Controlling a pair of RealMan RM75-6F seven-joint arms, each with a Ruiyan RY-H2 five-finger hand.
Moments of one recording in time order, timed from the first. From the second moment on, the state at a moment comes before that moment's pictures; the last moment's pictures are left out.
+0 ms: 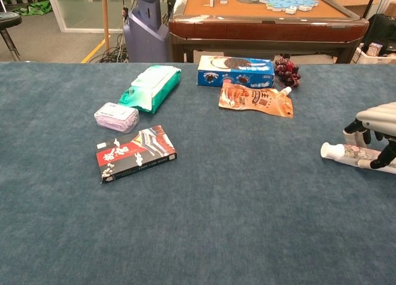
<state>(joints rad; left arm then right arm) -0.08 -1.16 -0.04 -1.69 1.47 1.49 0.09 0.58 -1.40 0.07 -1.29 -1.12 0.79 -0.39</state>
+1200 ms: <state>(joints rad) -0.56 -1.03 -0.06 -1.61 1.79 1.04 -0.10 1.04 -1.18 0.18 -1.57 -1.05 0.29 -0.30</state>
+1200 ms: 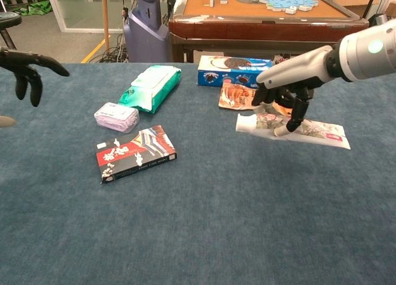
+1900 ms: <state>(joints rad) -0.82 -1.21 -0.01 -1.59 1.95 0.87 0.06 1.20 -1.27 0.10 -1.57 -1.10 0.30 -0.21</state>
